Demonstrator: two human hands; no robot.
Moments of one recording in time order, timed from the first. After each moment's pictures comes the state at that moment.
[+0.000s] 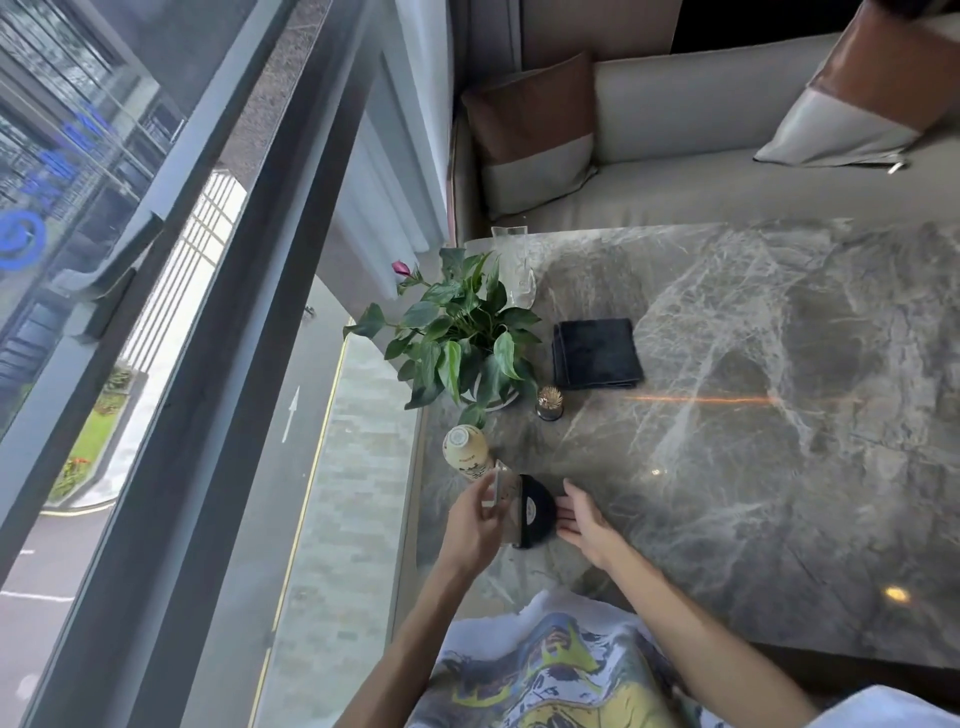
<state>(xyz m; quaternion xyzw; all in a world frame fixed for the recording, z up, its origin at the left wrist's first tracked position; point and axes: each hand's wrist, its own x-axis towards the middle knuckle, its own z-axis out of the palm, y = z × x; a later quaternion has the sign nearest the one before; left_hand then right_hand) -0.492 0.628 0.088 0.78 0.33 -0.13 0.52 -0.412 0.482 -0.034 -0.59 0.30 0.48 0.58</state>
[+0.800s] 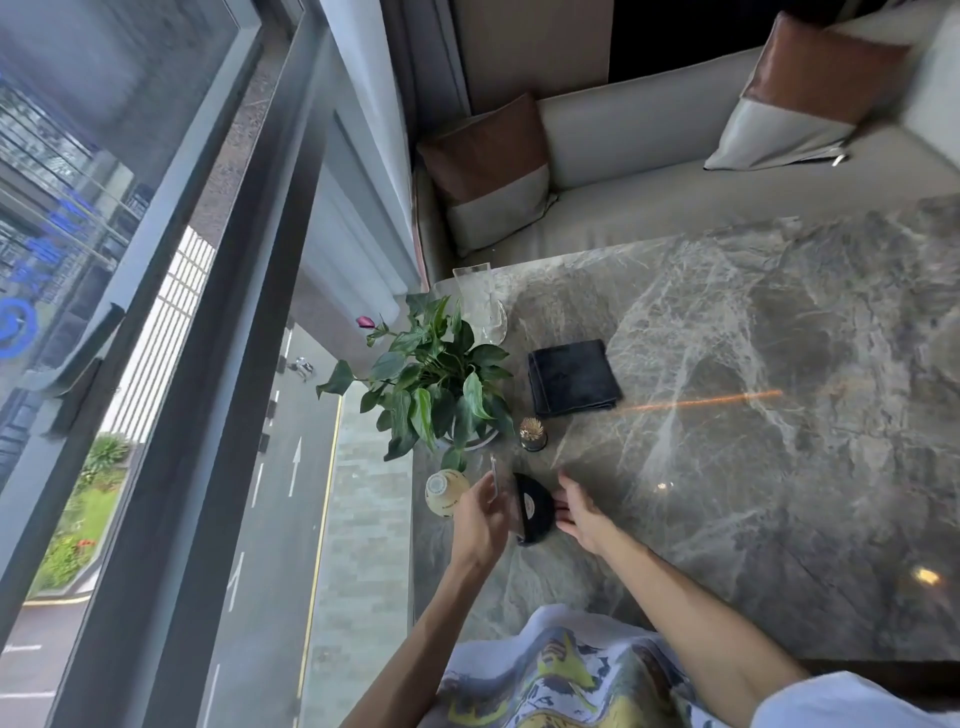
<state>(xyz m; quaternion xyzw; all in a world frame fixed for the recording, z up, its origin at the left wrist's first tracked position) -0.432 0.614 0.088 0.81 0.25 -0.07 0.52 -0.360 0.486 -0.035 -0.58 0.30 0.44 0.62</state>
